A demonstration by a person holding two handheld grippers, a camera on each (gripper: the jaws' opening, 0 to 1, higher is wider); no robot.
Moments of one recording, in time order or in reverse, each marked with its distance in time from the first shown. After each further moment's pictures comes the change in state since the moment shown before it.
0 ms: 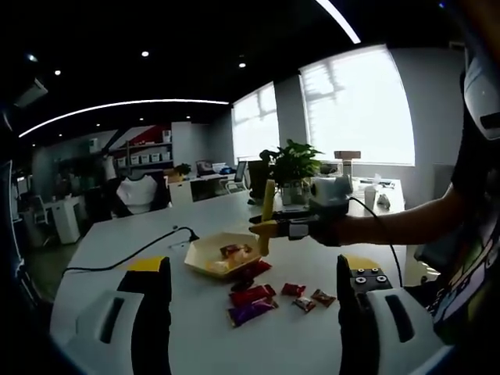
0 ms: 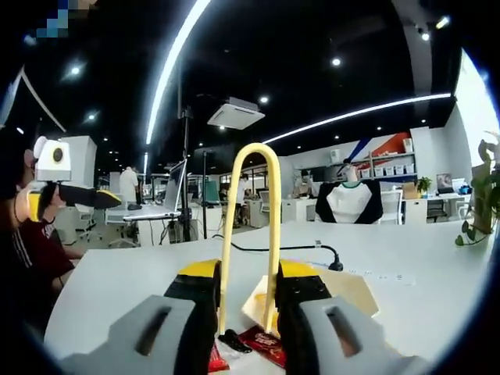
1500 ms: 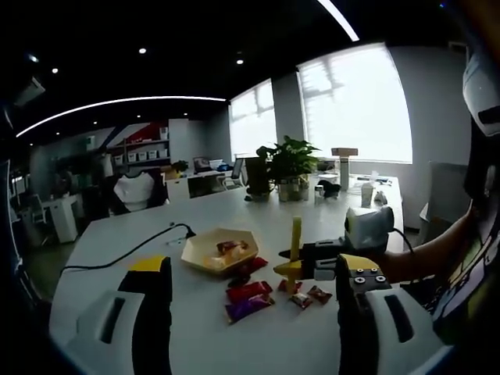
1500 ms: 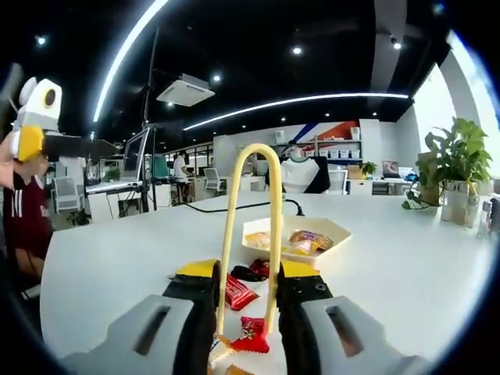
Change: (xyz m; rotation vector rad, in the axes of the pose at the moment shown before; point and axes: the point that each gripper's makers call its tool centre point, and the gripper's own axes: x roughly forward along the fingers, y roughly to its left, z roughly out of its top) left arm 0.000 -0.003 -0.004 0.000 0.017 -0.014; right arm -0.045 0.035 -0.069 0.014 0.129 -0.347
